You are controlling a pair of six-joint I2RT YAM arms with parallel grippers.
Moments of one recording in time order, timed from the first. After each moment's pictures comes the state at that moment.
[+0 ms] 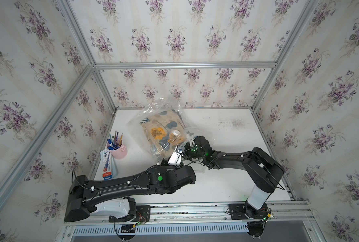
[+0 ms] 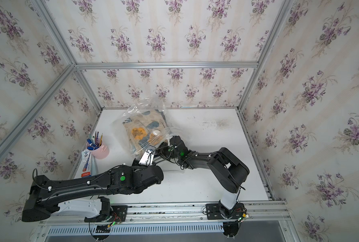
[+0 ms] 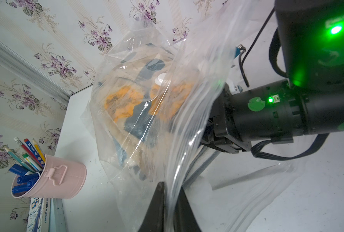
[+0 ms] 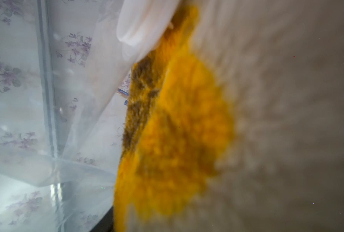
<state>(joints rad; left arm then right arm) -1.28 1.24 1.04 -0.89 -0.99 -0.64 0.80 1.75 0.82 0.54 -0.39 1.28</state>
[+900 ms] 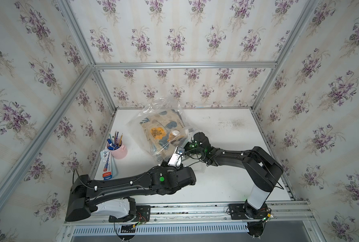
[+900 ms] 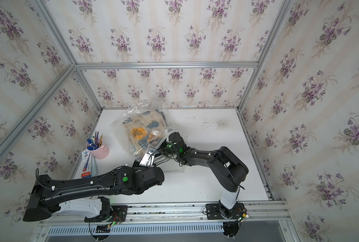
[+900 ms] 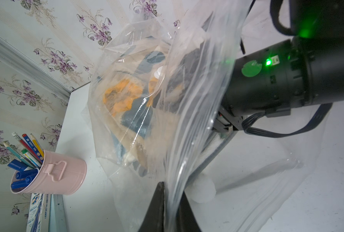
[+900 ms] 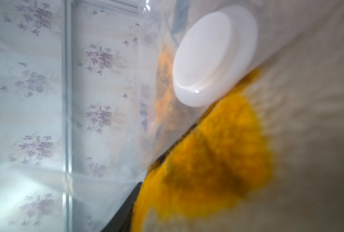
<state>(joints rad) -1.28 1.25 1.01 -0.89 -0.99 -0.67 0.79 1.76 0.91 0.55 -0.37 1.28</state>
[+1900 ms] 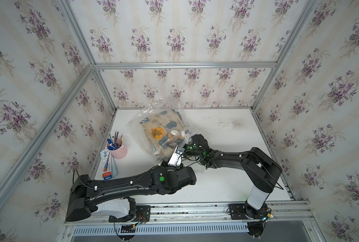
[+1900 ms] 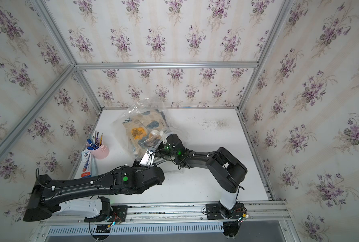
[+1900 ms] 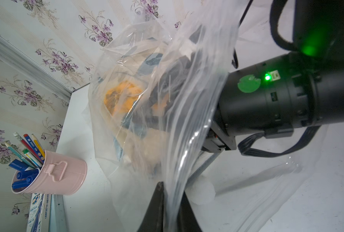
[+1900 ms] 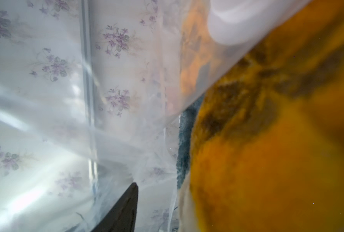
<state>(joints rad) -1.27 1.26 1.02 -0.89 -0.99 -0.67 0.84 1.78 0.91 0.66 -0.44 1.38</state>
